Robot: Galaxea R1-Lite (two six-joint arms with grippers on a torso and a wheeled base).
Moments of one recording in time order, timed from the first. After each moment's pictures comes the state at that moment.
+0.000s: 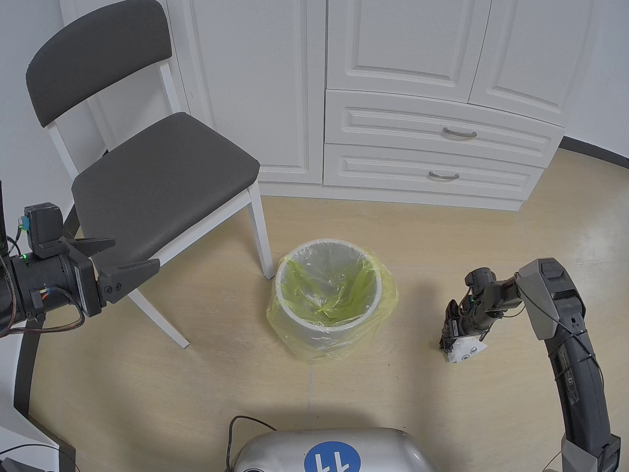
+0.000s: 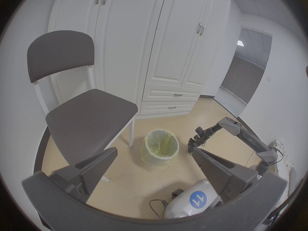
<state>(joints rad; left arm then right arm) -0.16 1.20 -0.67 -0.23 -0.36 0.05 -0.02 2.94 -2.00 0.21 0.02 -0.03</state>
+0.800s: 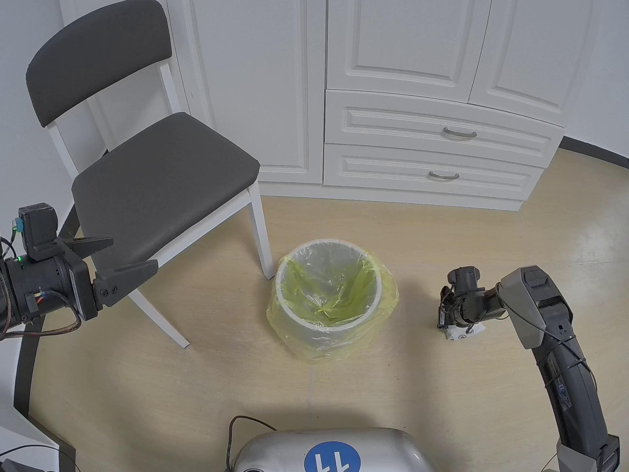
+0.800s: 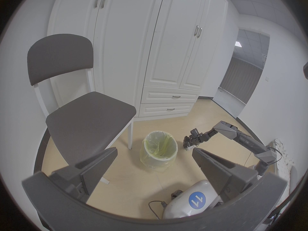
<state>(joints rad) -0.17 1.17 -0.66 -0.23 -0.36 0.05 0.06 2.98 -1.99 -0.10 -0.26 0.12</state>
